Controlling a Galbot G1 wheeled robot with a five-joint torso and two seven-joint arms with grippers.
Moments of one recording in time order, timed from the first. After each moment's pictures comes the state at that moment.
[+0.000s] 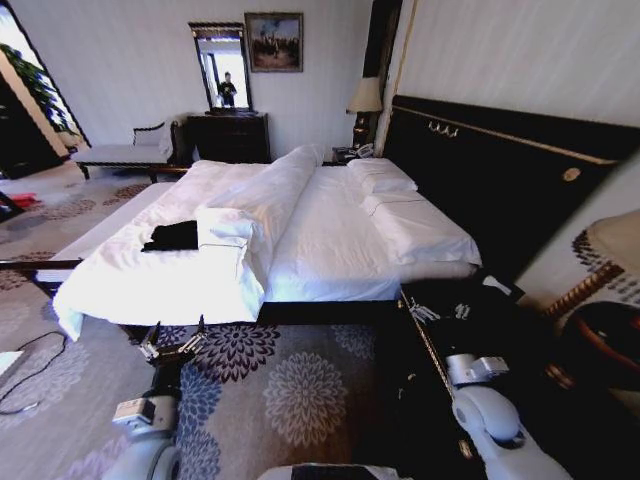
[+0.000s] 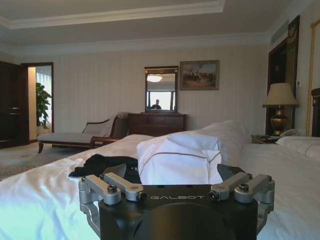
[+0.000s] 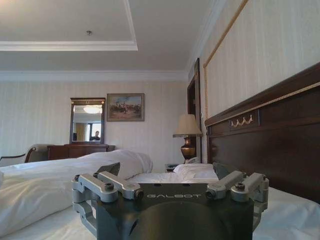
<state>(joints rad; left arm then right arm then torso) 1.78 -1.47 -0.74 -2.29 -0.23 -0.04 -0.09 -1.55 1.08 0.65 2.00 0.46 0.27 0.10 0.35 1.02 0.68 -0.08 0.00</state>
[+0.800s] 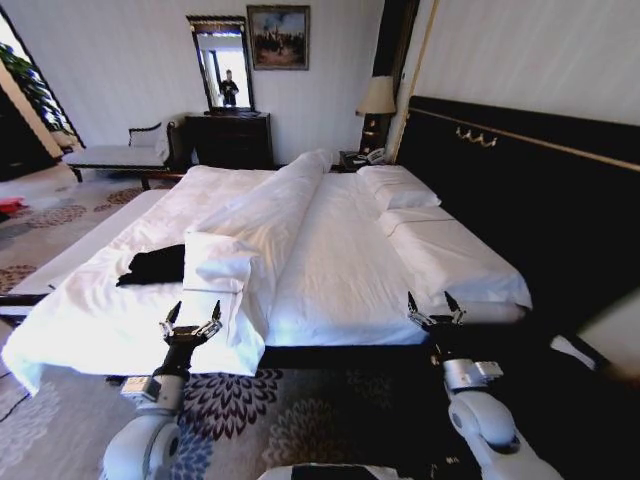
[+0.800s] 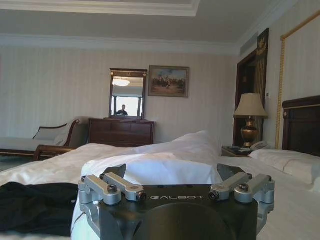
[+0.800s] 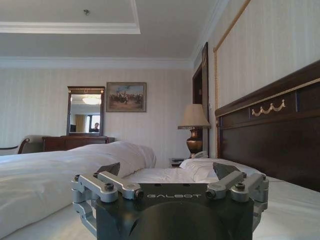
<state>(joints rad) 1.68 -1.37 -0.72 -2.24 -0.33 -0.03 0.01 -1.57 1.11 0.63 2.00 0.43 0.27 0.11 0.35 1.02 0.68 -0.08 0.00</state>
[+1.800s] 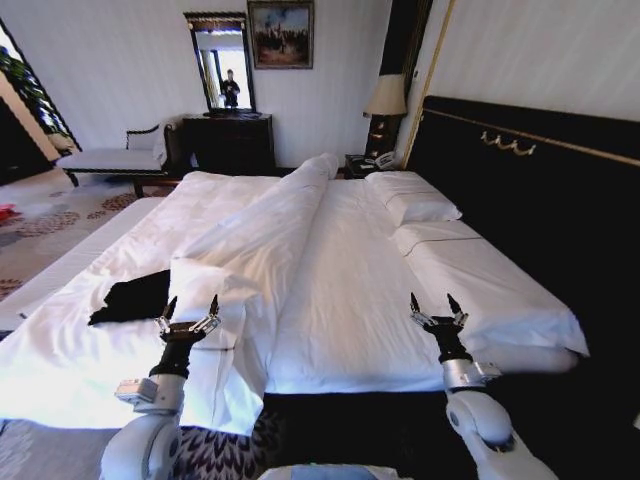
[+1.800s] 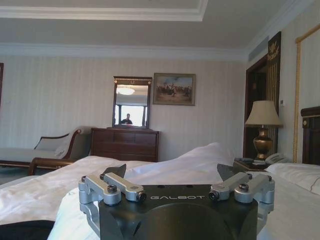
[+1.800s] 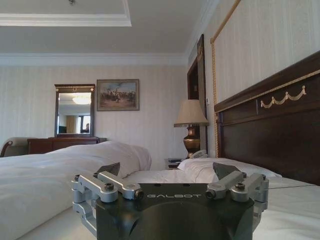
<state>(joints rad) 1.68 -1.40 -0.73 -2.29 -0.31 -0.03 0.01 -1.54 1.13 0.63 1.97 0.43 0.29 0.13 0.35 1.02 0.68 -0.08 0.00</state>
